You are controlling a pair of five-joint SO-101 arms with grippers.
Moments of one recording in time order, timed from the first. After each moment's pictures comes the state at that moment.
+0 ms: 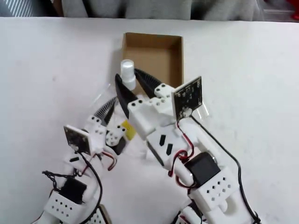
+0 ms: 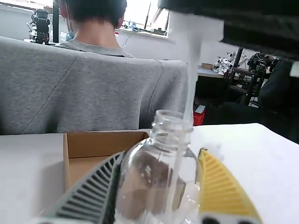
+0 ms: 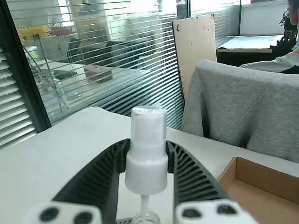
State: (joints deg) left arm 20.4 -96.0 97.1 7.3 11.2; right arm -39.3 -58.9 47.6 20.2 -6.1
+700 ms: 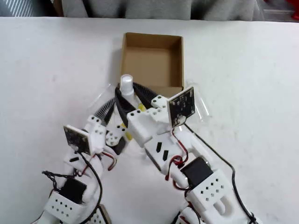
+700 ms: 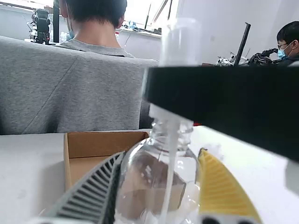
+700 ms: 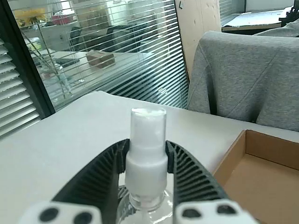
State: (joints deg) left arm 20.4 -96.0 97.1 7.3 11.2; right arm -40.5 -61.6 60.2 13.9 -9.0
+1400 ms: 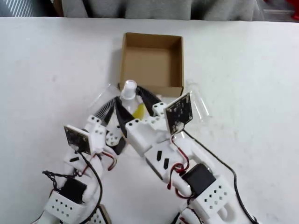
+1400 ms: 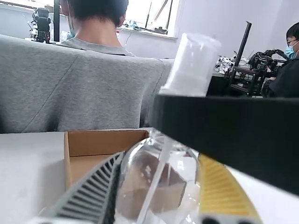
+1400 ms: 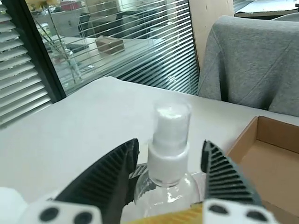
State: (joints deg) left arm 20.4 -96.1 97.4 7.3 11.2; right arm -43.1 -66.9 61.0 20.3 -9.0
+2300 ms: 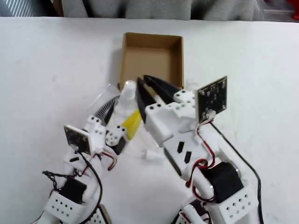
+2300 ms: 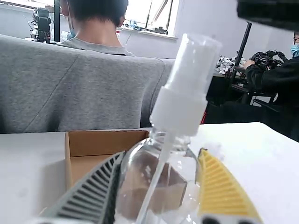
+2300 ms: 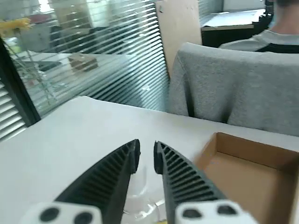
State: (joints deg) left arm 20.3 -96.1 97.6 7.3 11.2; right arm -33.0 -64.0 37.3 43.8 -9.0
